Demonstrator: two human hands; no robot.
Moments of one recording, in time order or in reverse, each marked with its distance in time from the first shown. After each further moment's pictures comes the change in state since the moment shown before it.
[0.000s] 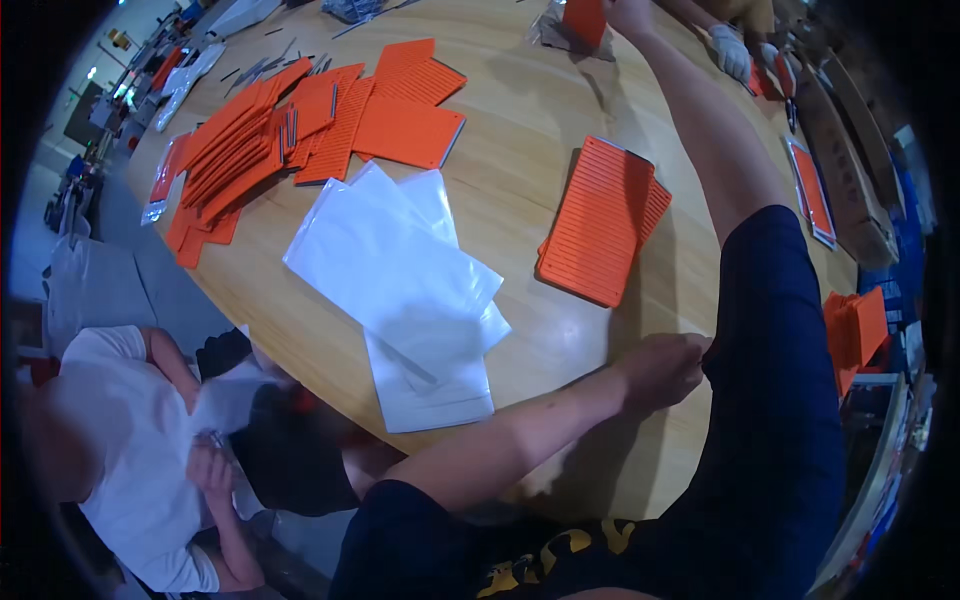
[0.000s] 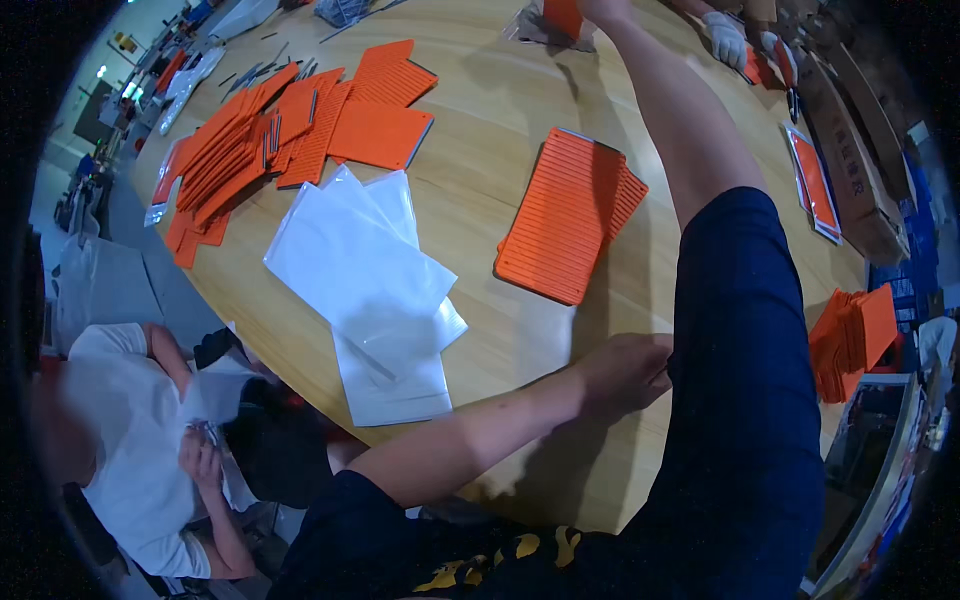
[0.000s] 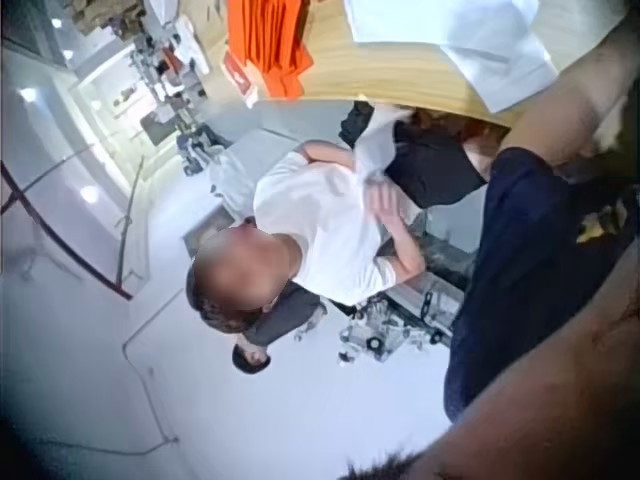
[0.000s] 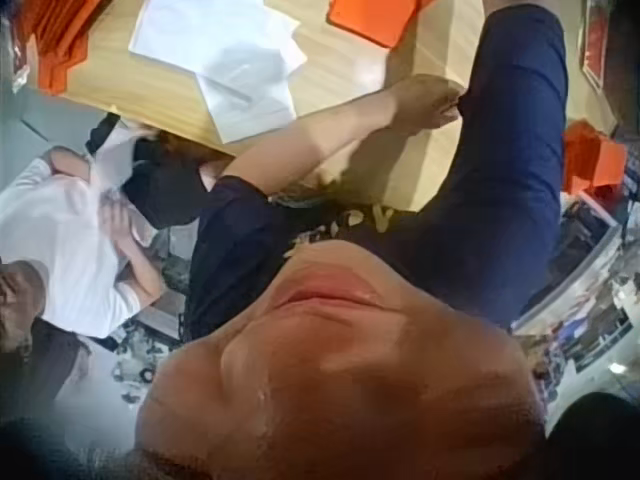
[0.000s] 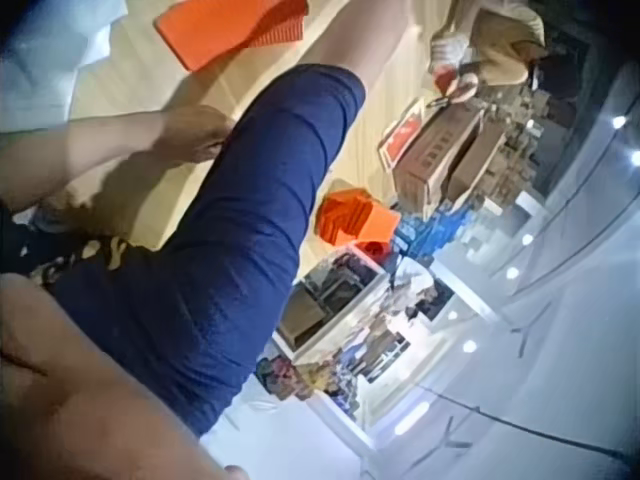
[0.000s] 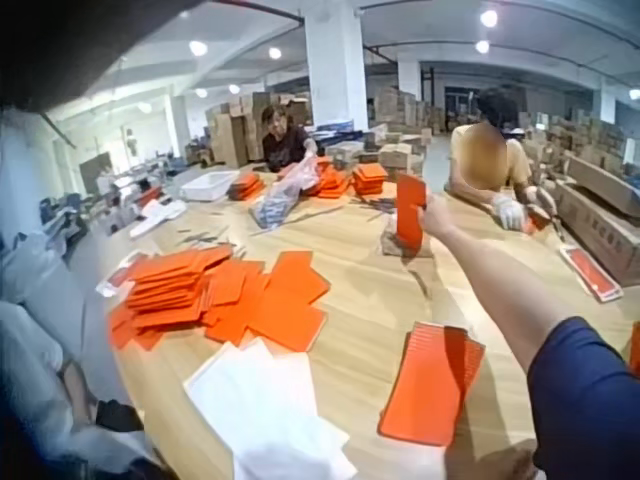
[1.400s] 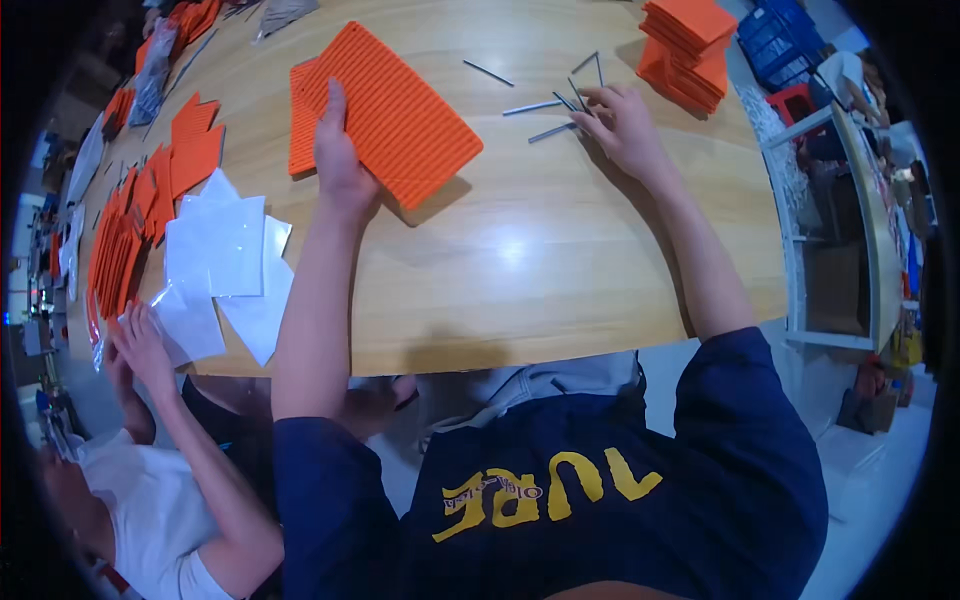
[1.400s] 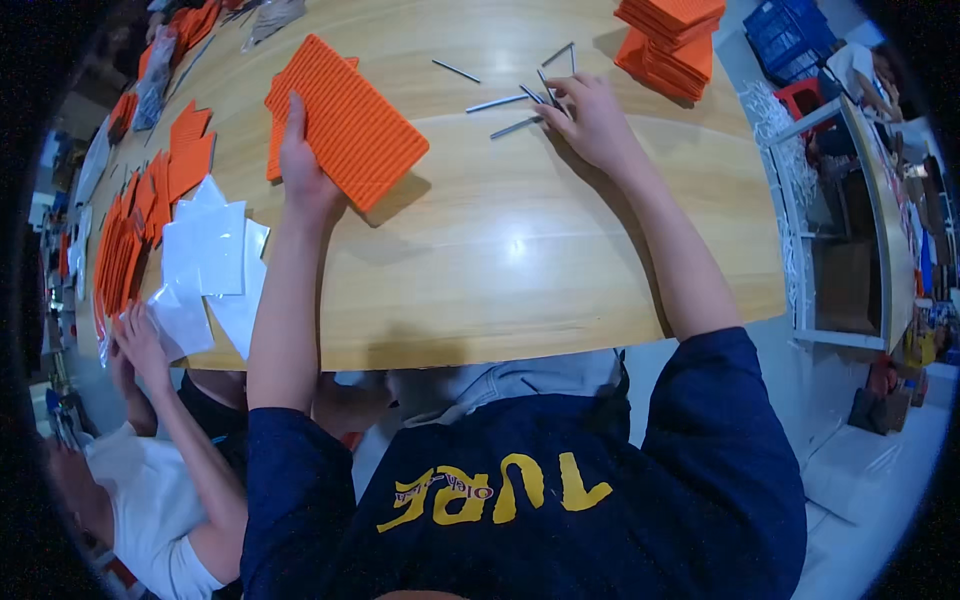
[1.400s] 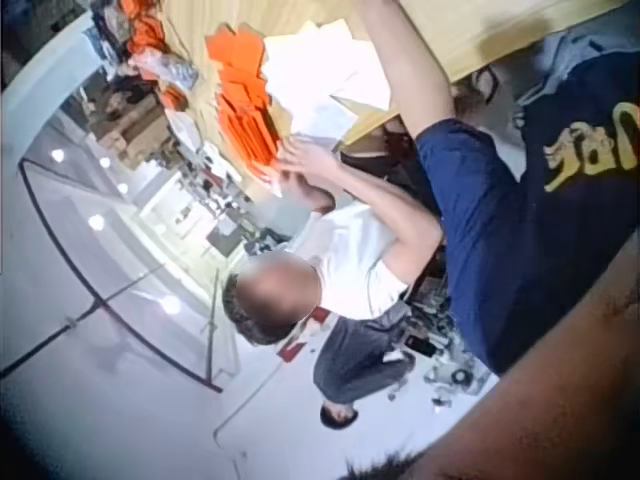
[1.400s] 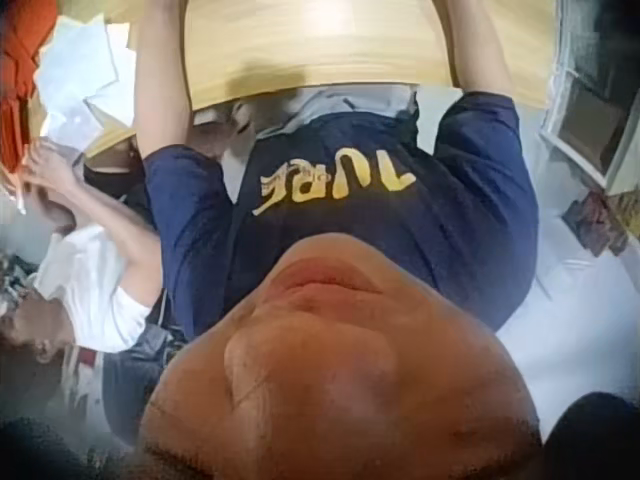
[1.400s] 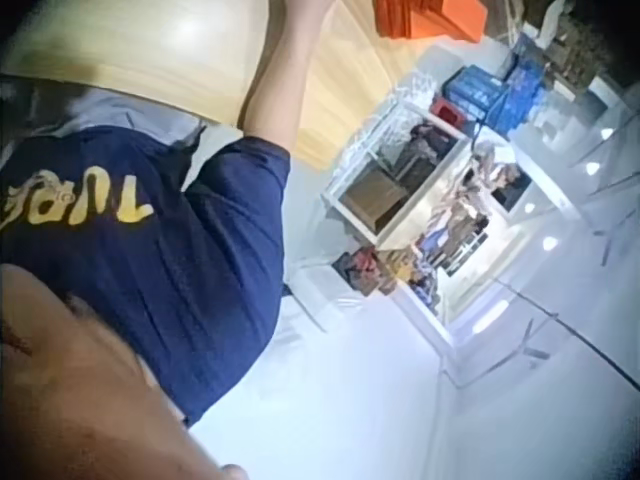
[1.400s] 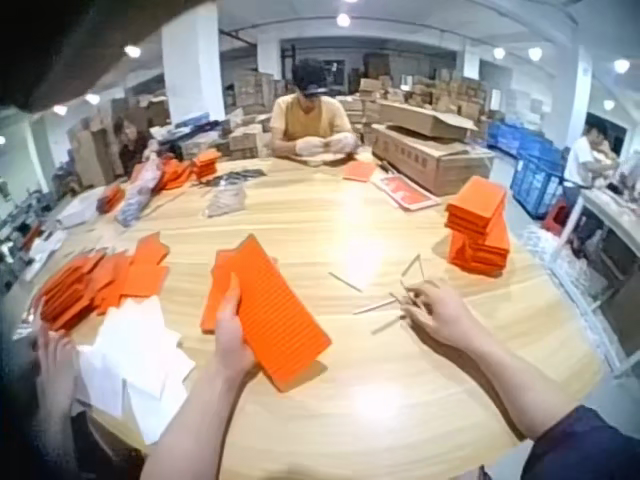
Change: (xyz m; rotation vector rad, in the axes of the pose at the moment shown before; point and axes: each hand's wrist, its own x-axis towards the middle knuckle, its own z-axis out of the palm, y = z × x) left_hand 0.002 0.012 -0.033 -1.174 0.422 -0.131; right_hand -0.587 0.008 -0.391 -0.071 0.137 0.049
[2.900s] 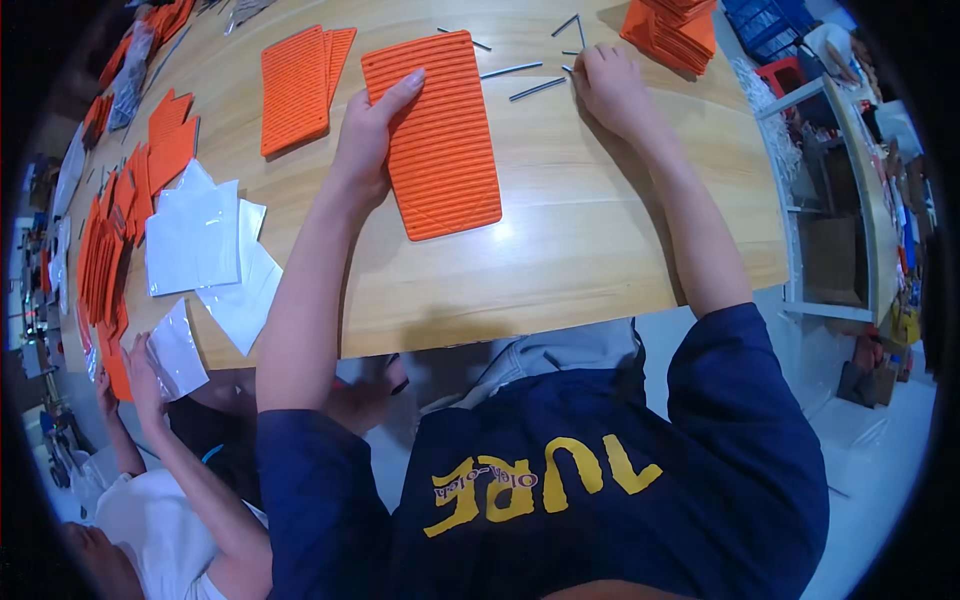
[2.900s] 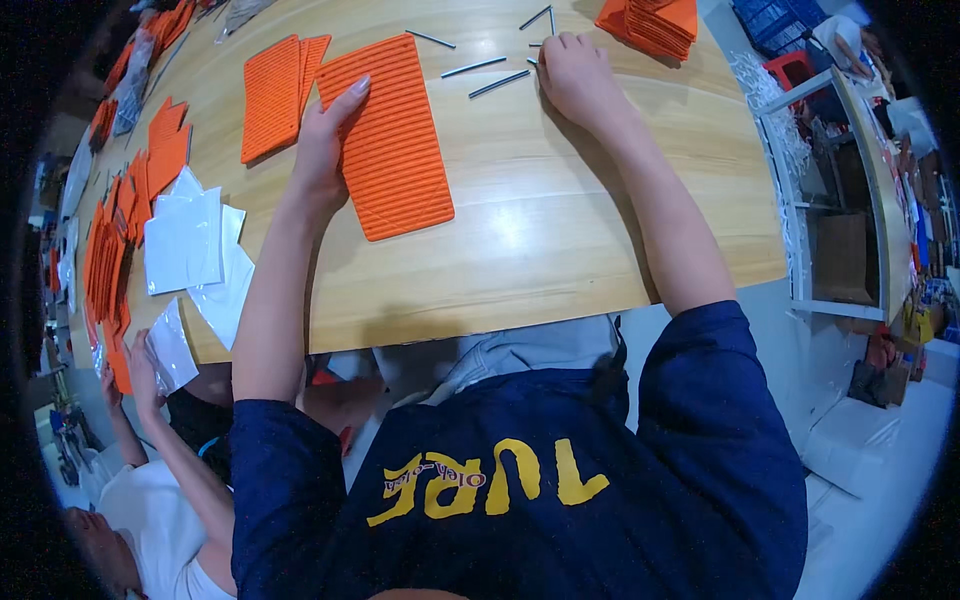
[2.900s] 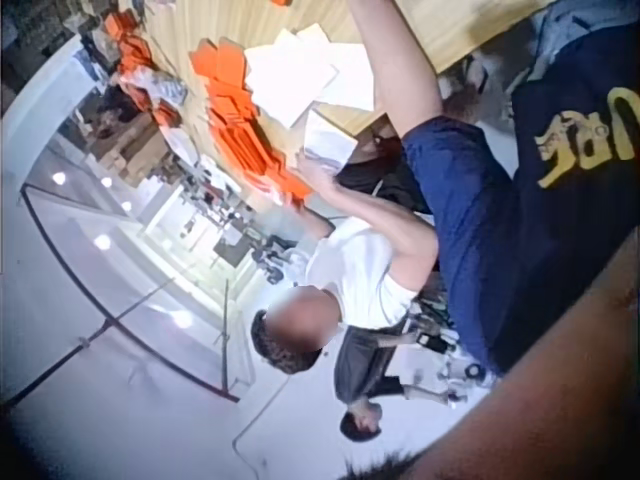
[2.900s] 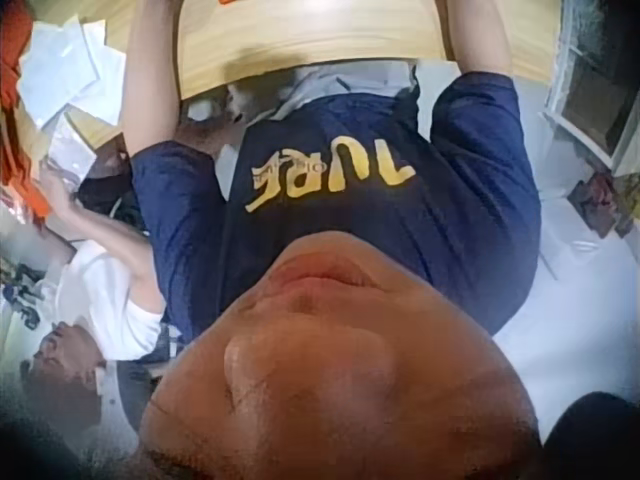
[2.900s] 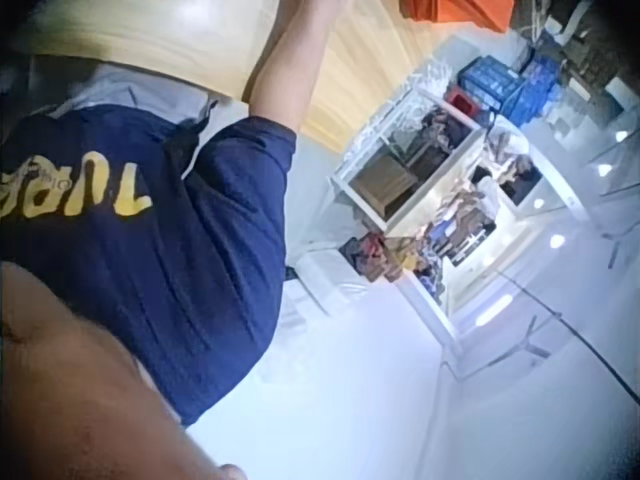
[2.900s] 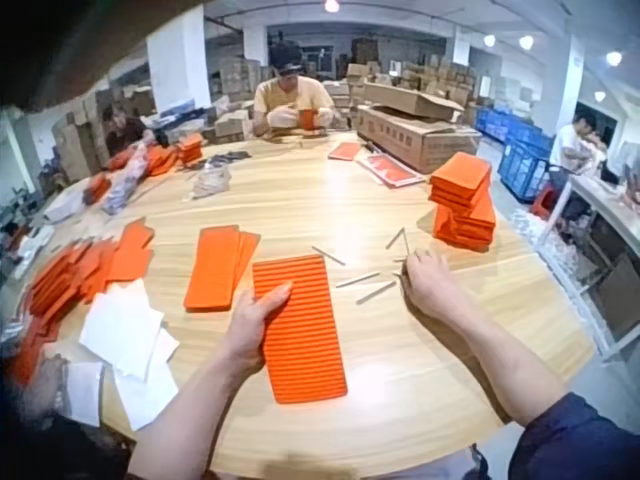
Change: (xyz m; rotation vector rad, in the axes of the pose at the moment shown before) left_hand -0.033 -0.033 0.034 0.563 -0.048 -0.122; right_hand -0.004 0.003 0.007 -0.484 -0.201 0.069
